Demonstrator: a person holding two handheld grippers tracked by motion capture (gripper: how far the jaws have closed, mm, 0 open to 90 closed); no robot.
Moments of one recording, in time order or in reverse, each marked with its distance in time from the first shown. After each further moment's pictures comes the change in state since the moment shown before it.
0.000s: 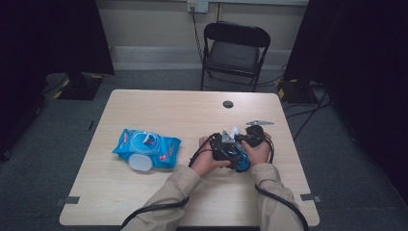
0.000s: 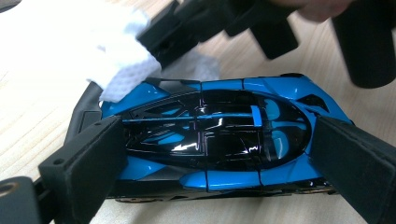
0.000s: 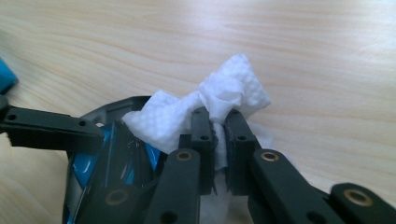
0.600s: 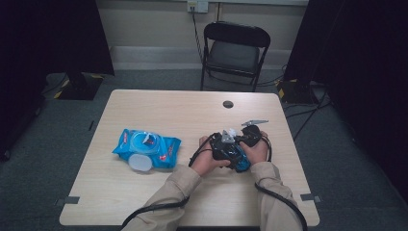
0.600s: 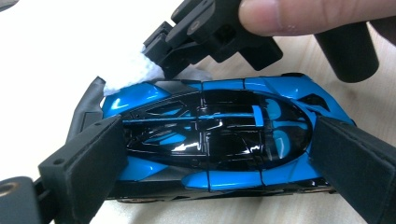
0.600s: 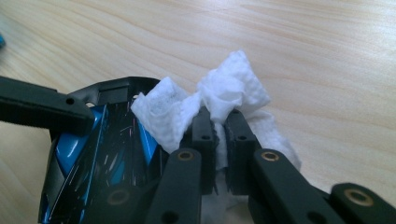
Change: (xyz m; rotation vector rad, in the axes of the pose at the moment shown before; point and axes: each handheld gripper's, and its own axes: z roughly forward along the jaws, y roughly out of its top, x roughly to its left) left arm 0.001 0.000 0.001 0.002 0.001 0.003; right arm -0.001 0.003 0.009 0.079 0.012 -0.108
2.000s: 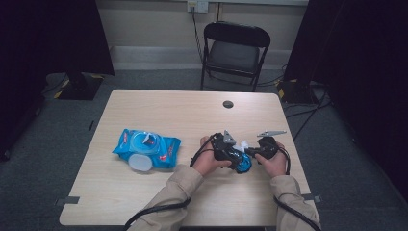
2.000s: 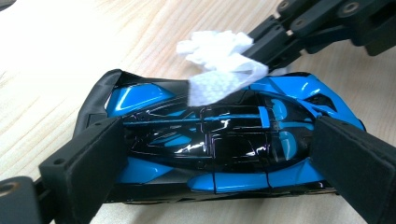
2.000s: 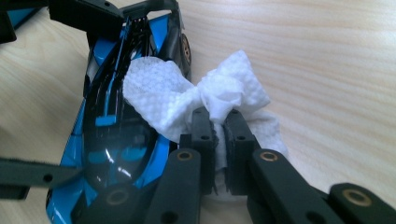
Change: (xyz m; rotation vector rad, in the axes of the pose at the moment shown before) left arm -0.003 0.003 0.001 0.022 0.006 0.015; right arm -0.015 -0.043 -0.051 0.034 0.078 0.033
